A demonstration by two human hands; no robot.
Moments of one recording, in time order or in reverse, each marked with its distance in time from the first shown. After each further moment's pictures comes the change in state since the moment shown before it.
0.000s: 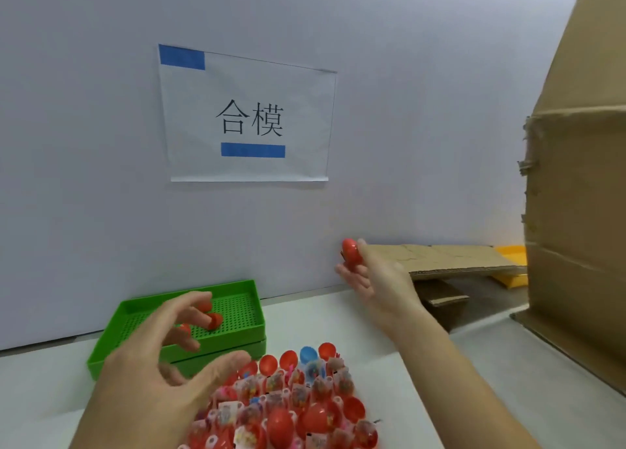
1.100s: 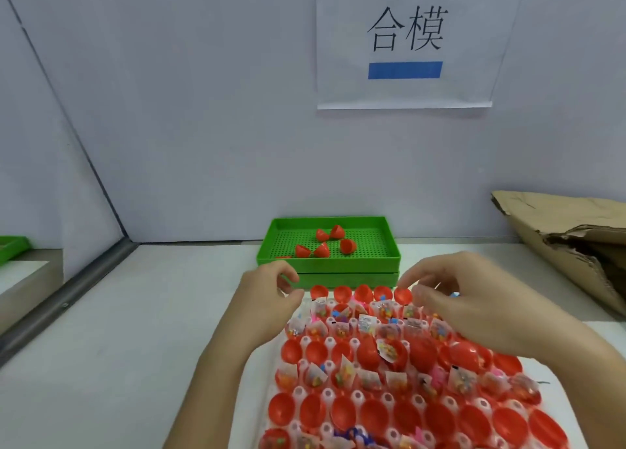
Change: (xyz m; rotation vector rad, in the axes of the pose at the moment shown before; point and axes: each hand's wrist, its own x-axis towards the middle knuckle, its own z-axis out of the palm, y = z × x) left_hand -0.009 -0.095 -0.032 0.398 -0.141 -0.419; right_hand -0.056 0.060 0.011 -1.373 -0.705 -0.390
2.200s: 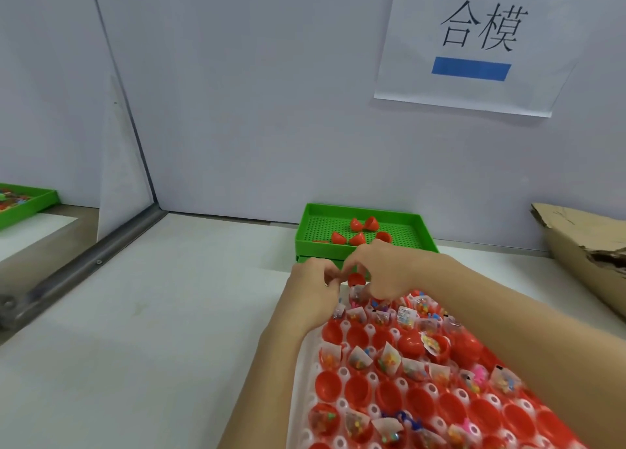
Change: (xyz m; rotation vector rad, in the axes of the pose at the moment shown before) left_hand 0.006 -0.026 0.025 -0.172 -0.010 -0.012; right_hand 0.121 -0.052 0.089 -0.579 -0.512 -0.215
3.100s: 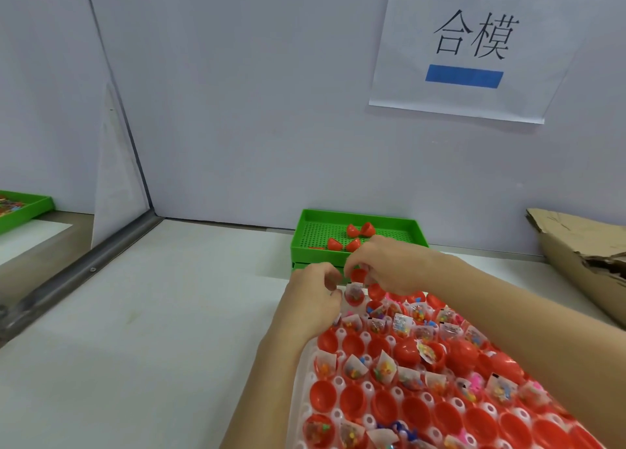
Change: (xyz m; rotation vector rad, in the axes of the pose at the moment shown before) left_hand -0.002 0.008 0.001 0.021 -0.010 -0.008; right_hand 0.002 0.022 -0.003 -0.118 0.169 -0.123
